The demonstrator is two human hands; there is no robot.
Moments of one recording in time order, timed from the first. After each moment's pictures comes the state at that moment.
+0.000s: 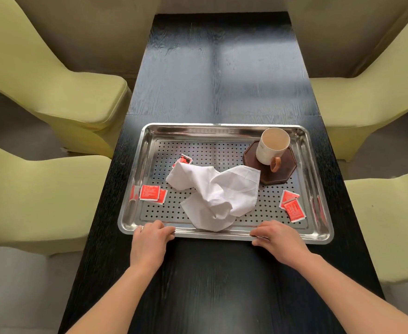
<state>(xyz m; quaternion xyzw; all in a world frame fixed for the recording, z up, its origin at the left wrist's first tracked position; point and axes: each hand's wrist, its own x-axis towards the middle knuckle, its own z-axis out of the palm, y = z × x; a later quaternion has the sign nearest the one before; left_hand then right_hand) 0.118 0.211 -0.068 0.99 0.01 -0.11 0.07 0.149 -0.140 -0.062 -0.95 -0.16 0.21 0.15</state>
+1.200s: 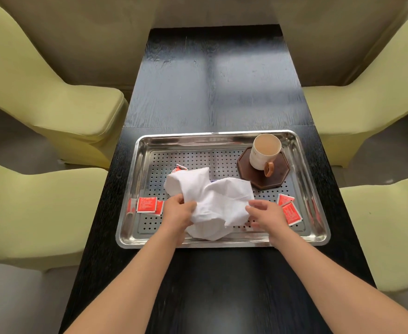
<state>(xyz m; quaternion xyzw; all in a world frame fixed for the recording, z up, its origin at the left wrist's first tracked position) 0.215 0.131 0.003 0.67 0.32 -0.14 0.66 0.220 -0.101 -0.041 -0.73 0.29 0.17 0.59</state>
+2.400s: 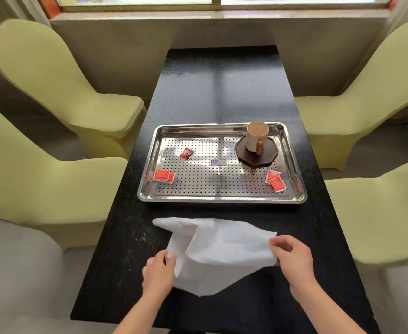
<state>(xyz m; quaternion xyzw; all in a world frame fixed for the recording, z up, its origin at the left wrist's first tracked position) -0.065 0.165 -0.047 0.83 0.35 -0.18 0.40 -0.030 -0.142 0.000 -0.77 0.29 0.06 0.57</state>
